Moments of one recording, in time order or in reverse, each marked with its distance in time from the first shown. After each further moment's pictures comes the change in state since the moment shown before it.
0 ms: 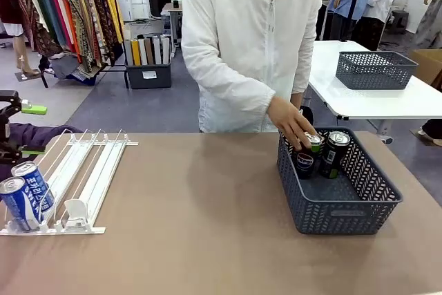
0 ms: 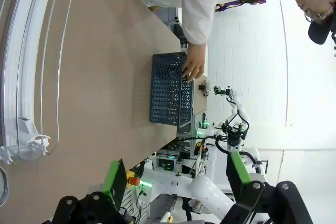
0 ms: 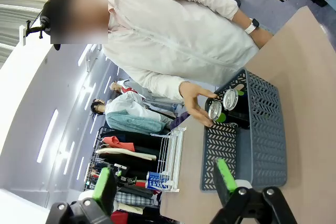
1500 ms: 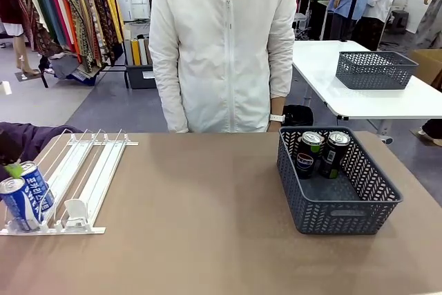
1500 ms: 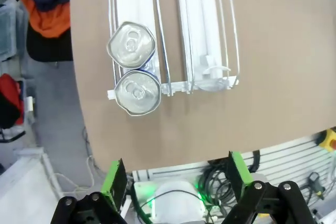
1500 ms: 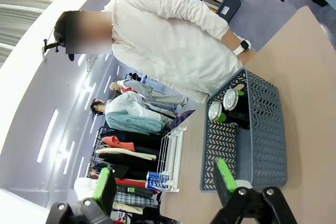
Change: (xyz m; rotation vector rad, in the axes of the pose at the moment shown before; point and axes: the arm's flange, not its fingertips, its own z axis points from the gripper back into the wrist) left arm -0.056 -0.063 -0.020 1.125 0.166 -0.406; right arm 0.000 0.000 0.000 0.000 0.001 0.000
